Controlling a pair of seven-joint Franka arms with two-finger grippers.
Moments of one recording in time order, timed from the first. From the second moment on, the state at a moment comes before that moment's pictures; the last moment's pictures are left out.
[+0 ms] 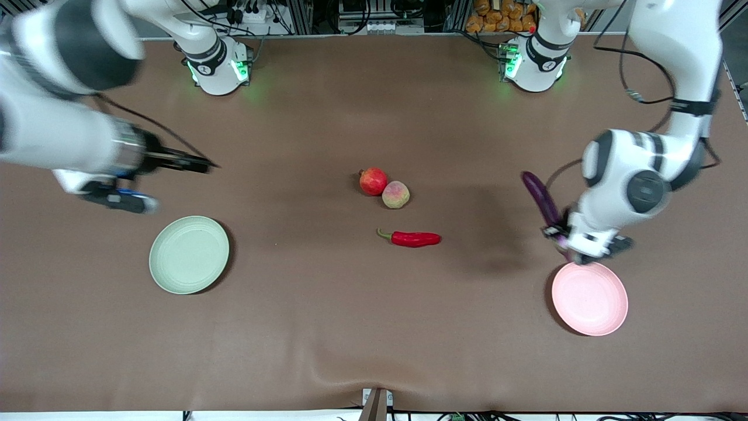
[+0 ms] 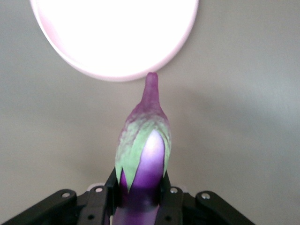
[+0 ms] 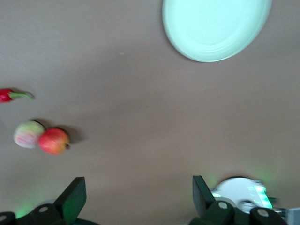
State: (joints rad) left arm 0.00 0.39 -0.09 -1.86 0.05 2.18 -0.48; right arm 0.25 0.23 0.03 -1.49 0.20 1.45 0.58
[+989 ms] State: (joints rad) left arm 0.16 0.85 -0.09 -1.34 0.05 2.24 -0.37; right arm 0.74 0.49 0.03 -1.72 0.29 2.12 1.45
